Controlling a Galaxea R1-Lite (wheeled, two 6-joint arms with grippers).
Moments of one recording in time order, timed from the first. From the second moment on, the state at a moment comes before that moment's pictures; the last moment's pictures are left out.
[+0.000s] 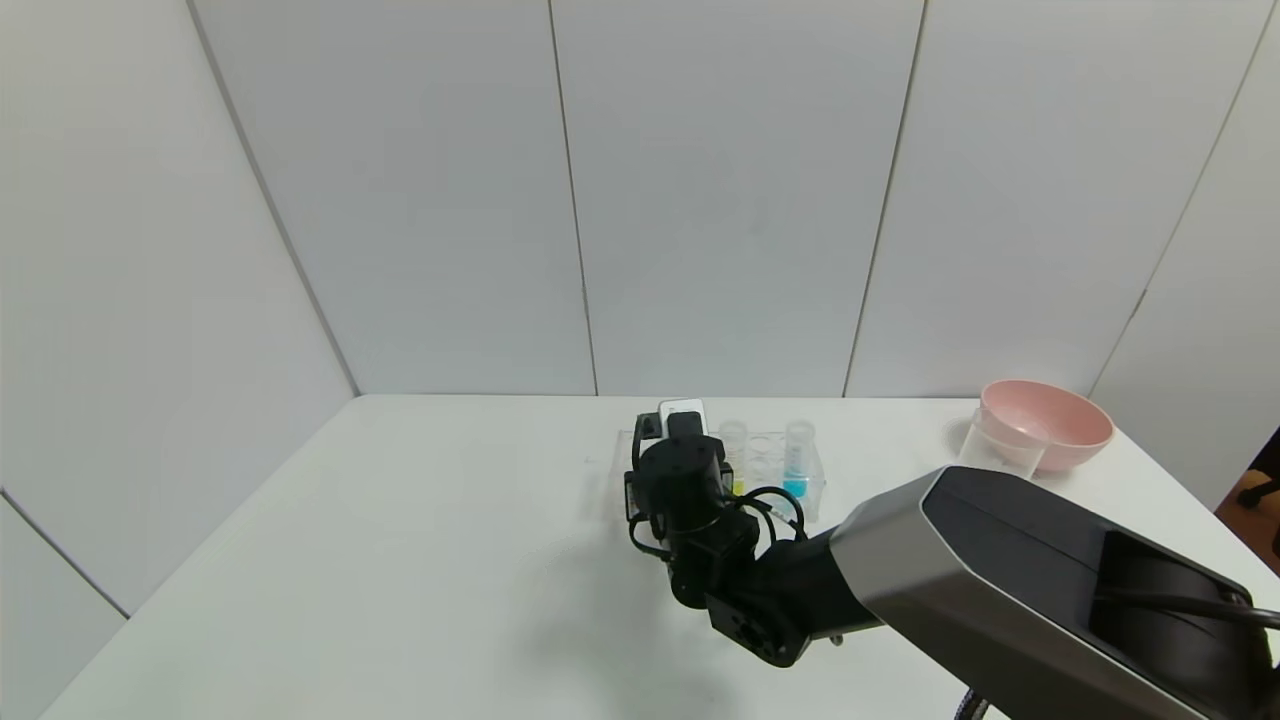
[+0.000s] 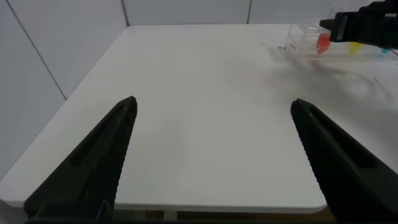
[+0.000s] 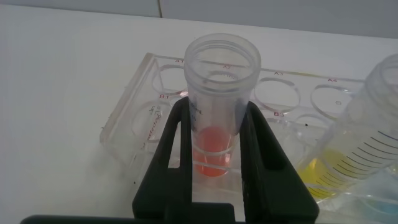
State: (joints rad) left arm 0.00 0.00 0.00 0.00 0.00 0.00; right arm 0.80 2.52 -1.53 -0.76 -0.60 0.20
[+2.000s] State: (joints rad) left arm 0.00 0.00 0.00 0.00 0.00 0.00; right arm 0.23 1.92 -1.09 -0.73 -0.30 0.03
